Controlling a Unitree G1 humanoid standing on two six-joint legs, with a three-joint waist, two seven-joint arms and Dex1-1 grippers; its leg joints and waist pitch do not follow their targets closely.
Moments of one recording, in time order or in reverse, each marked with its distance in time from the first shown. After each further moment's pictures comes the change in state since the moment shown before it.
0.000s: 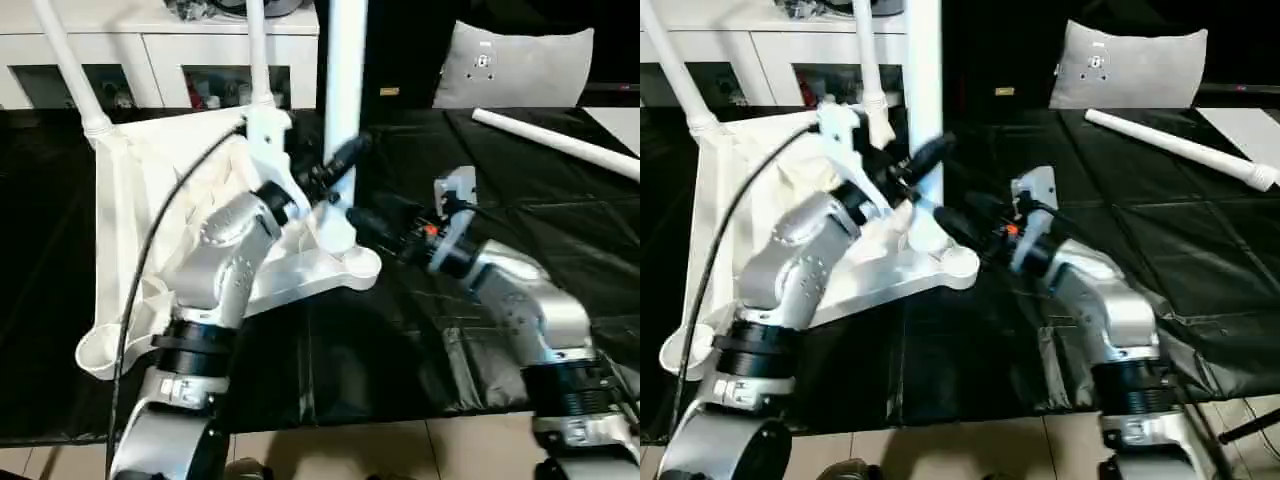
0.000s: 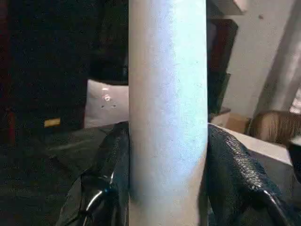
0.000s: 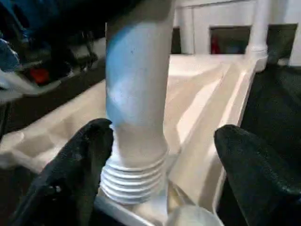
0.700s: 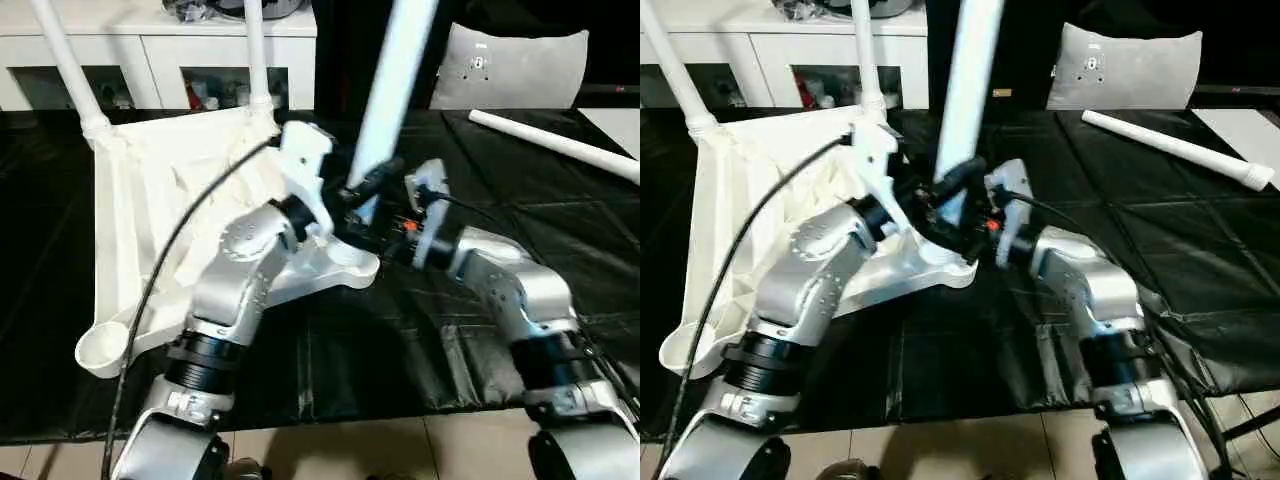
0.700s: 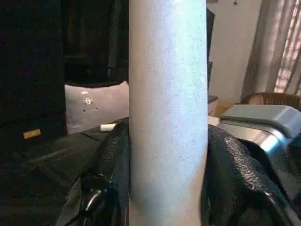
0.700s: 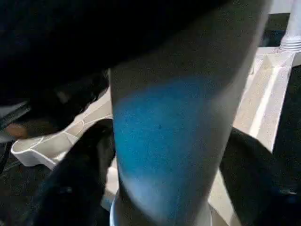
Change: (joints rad) left arm 0.038 -0.014 -0.096 -0.045 0.047 -0.039 -0.022; right arm -0.083 0.070 0.047 0.106 -0.013 0.010 0.012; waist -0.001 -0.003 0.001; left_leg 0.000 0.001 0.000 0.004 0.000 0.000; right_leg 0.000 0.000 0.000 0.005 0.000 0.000
